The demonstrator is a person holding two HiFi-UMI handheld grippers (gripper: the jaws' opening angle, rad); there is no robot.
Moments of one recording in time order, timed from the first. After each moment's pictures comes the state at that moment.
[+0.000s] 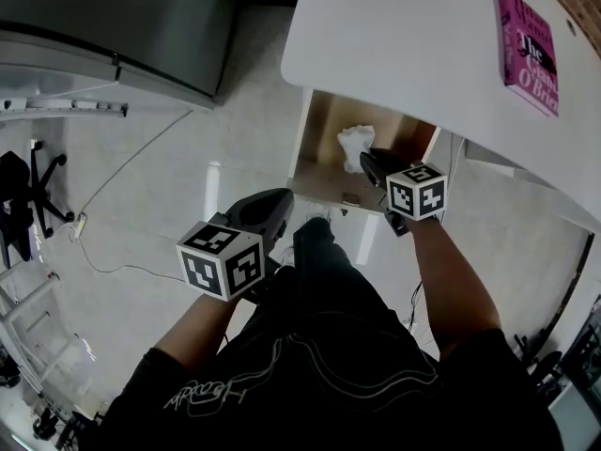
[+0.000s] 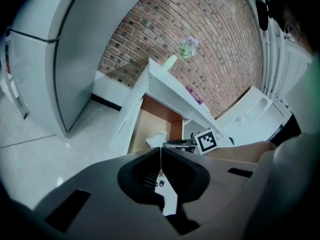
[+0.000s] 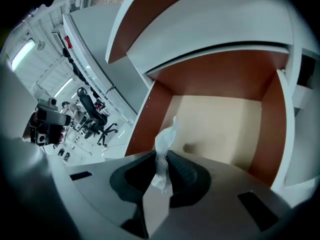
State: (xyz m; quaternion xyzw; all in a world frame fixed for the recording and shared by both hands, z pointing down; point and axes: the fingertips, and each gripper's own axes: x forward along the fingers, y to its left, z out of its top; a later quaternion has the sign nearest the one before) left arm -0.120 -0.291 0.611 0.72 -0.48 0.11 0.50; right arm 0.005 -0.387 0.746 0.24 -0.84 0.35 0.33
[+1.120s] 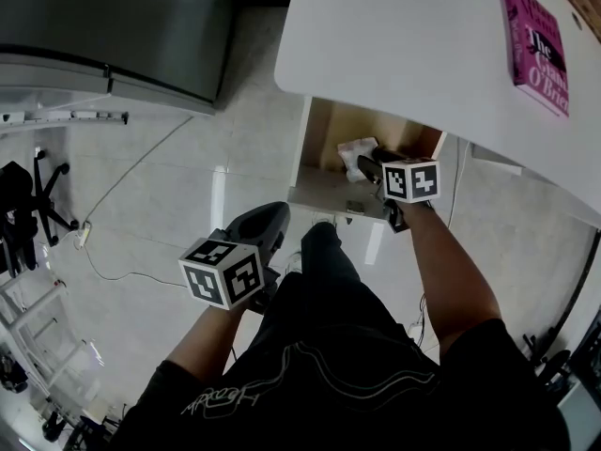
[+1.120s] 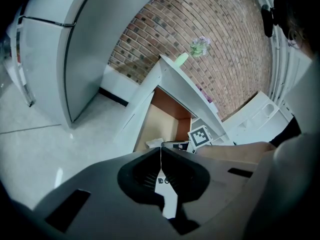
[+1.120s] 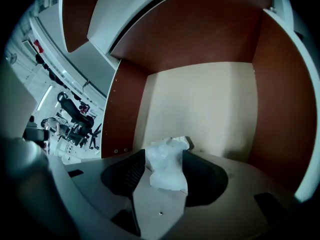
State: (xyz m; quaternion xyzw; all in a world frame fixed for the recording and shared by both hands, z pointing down) left arm -0.129 -0.280 0.652 0.69 -0.49 0.10 0.52; right arm 0.018 -0.399 0.819 0.28 -0.78 0.42 0.37
